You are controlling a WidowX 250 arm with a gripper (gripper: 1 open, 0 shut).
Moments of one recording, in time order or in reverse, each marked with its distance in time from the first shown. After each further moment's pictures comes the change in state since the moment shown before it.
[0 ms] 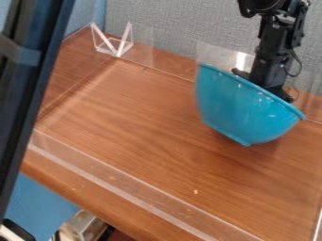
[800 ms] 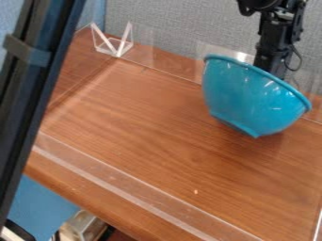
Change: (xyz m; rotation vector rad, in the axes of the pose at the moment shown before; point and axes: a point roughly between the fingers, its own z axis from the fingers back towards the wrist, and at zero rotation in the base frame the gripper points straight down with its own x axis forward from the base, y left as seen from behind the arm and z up) arm 0.010 0.014 0.000 -0.019 -0.044 0.115
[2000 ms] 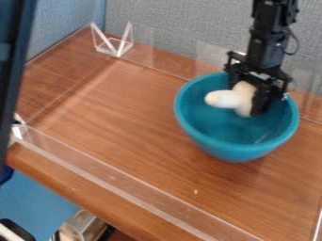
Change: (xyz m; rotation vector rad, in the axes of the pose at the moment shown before) arm -0.010 -0.014 0.022 0.005 -0.021 -0.093
